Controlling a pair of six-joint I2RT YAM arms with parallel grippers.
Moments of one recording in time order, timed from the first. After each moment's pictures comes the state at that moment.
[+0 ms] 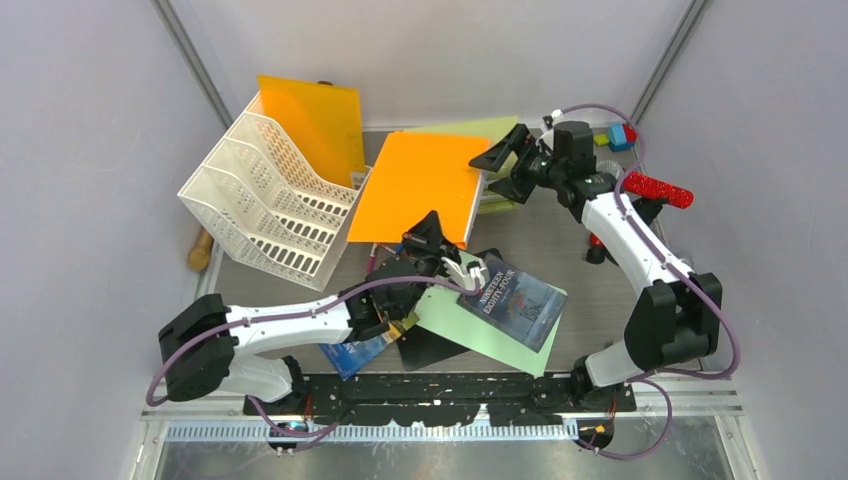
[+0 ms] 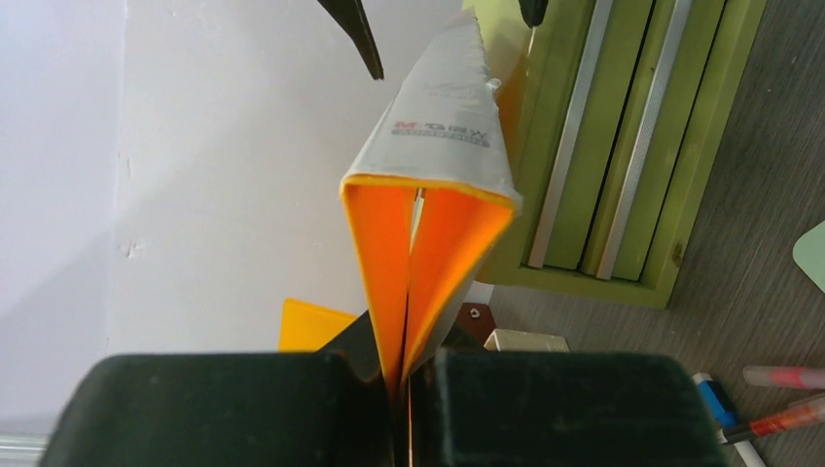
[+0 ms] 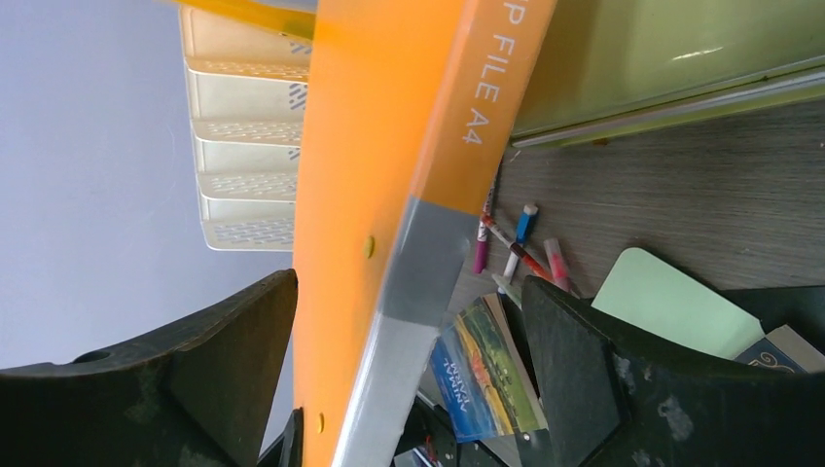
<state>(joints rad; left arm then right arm) -1.14 1.31 0.75 0.59 -0.57 1.28 0.20 1.47 1.26 -0.25 -0.53 0.94</state>
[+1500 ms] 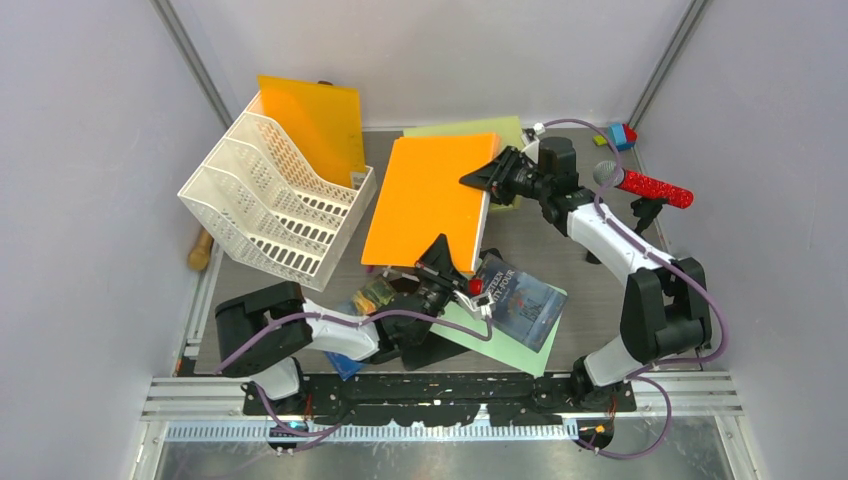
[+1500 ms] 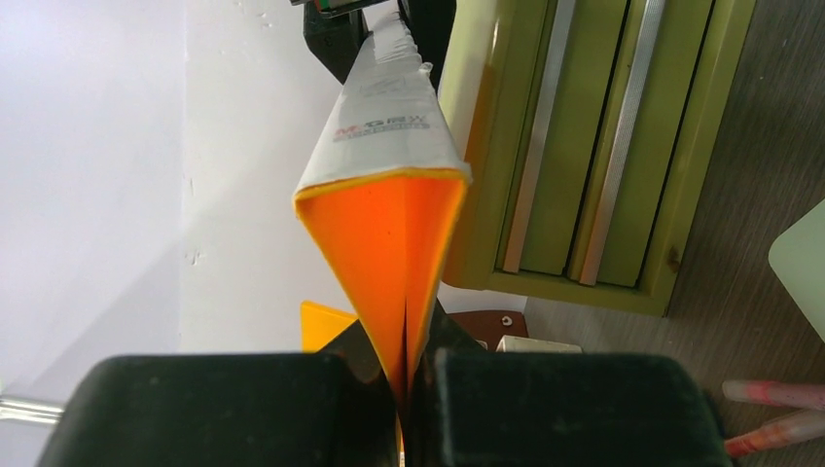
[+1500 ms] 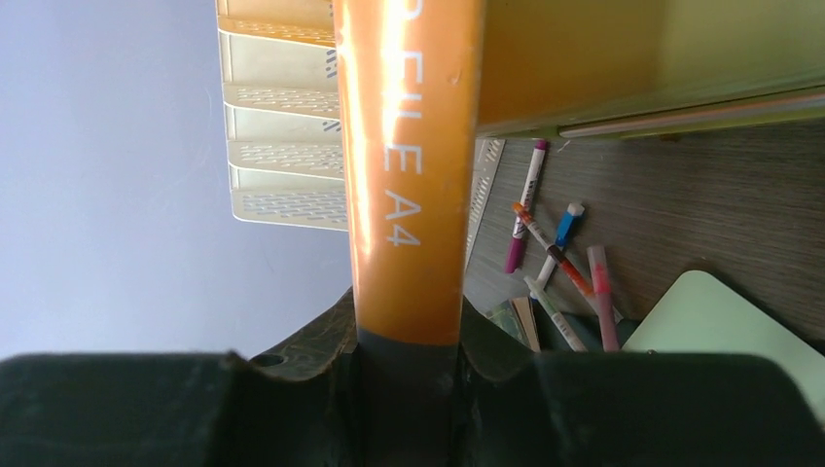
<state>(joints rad) -1.24 1.61 0.57 1.24 -0.67 1.54 0.26 1.54 1.09 0.07 -0.61 1.05</state>
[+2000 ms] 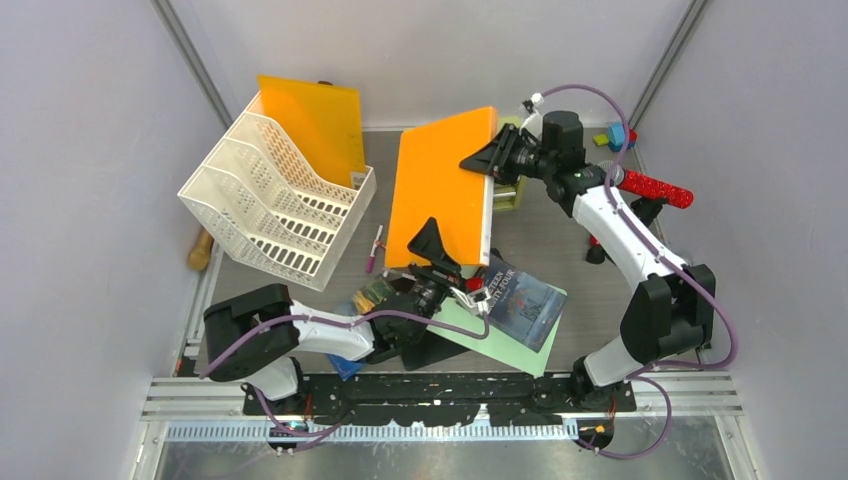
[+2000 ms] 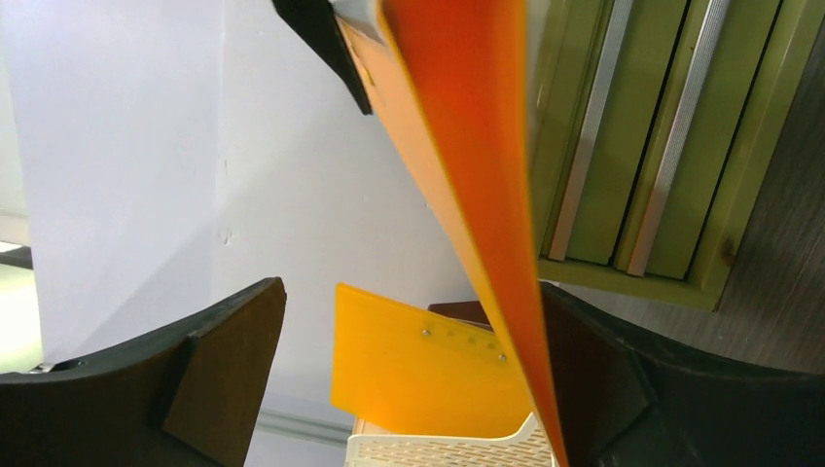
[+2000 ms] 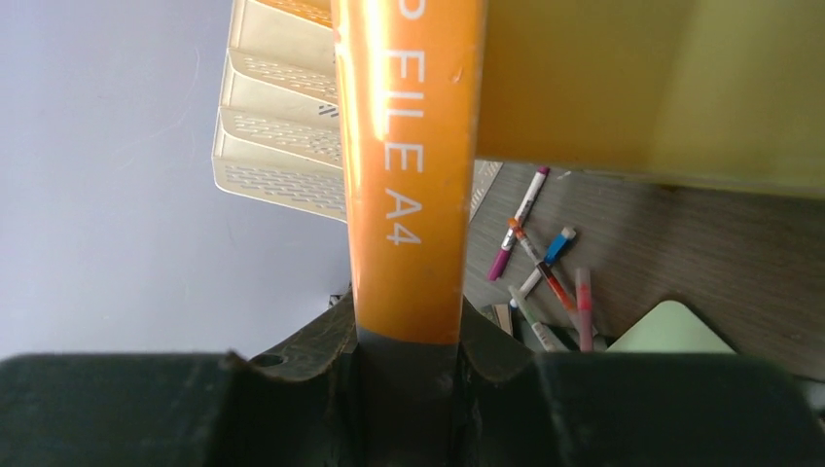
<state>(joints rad) -1.24 1.55 0.57 1.25 -0.70 1.60 0.27 1.53 1.28 -0.12 -0.62 0.87</state>
